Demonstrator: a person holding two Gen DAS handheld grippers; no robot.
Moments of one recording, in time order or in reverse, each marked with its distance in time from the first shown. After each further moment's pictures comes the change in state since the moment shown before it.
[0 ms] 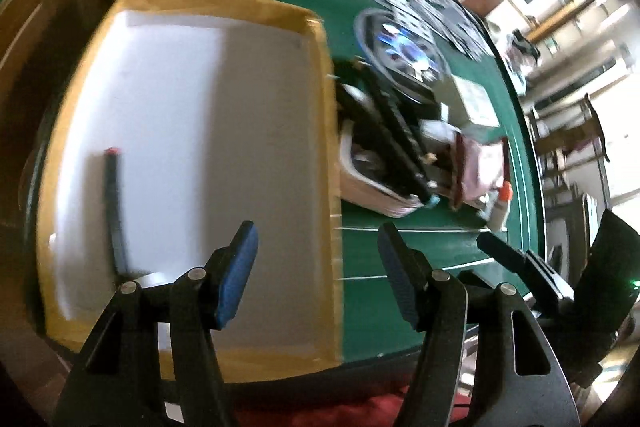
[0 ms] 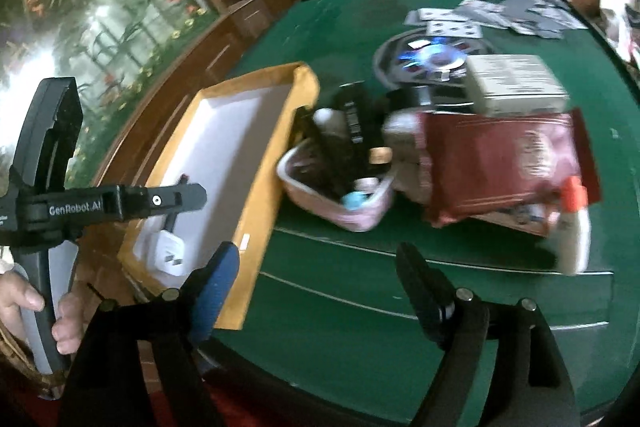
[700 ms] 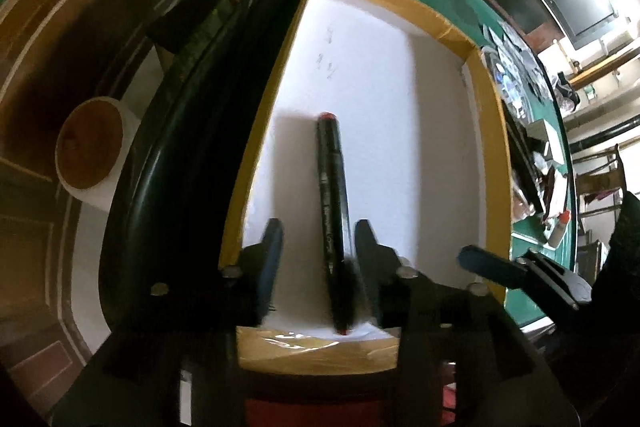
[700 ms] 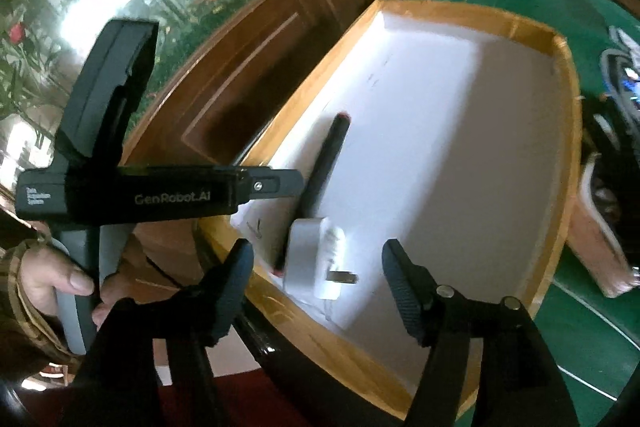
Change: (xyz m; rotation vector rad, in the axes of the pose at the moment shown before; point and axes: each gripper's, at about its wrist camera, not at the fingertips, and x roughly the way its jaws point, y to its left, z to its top) left arm -0.034 0.163 -0.028 -0.187 -0.032 0.088; right arm 0.106 0.157 0.000 -0.288 0.211 0.254
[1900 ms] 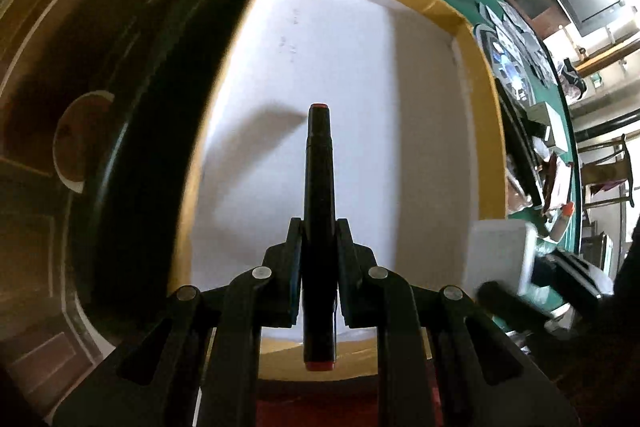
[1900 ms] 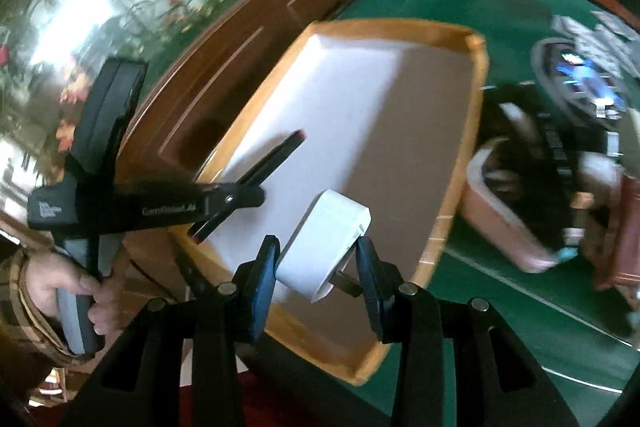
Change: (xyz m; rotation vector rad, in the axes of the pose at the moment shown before) left arm 0.015 -0.024 -0.002 0.014 0.077 0.017; right arm -0.035 -0.018 -0.007 0.056 0.011 -0.068
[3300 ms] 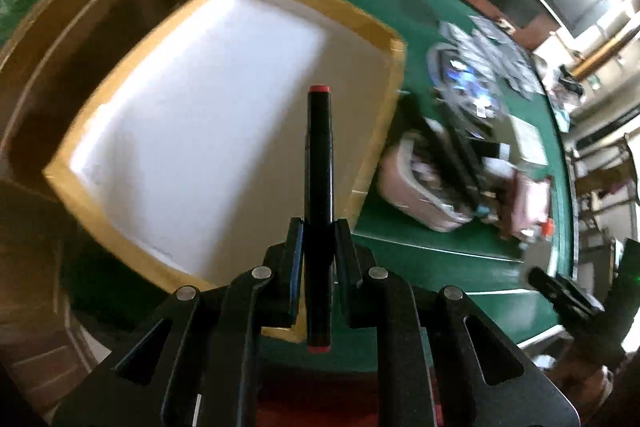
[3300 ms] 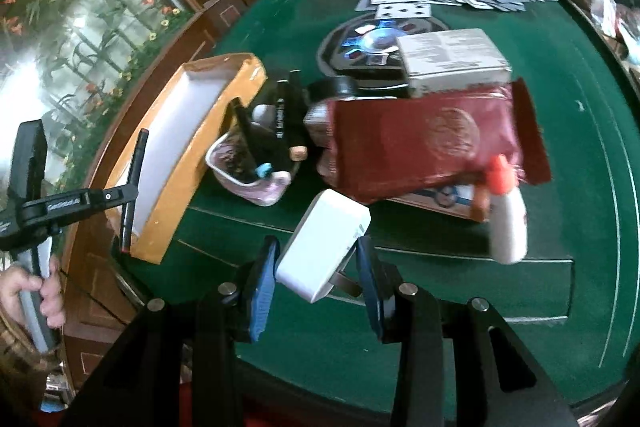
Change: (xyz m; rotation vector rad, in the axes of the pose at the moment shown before) left arm -0.011 -0.091 0.008 0.019 -0.130 0.063; right arm -0.114 -0.144 -0.070 0.304 -0.155 -0.187
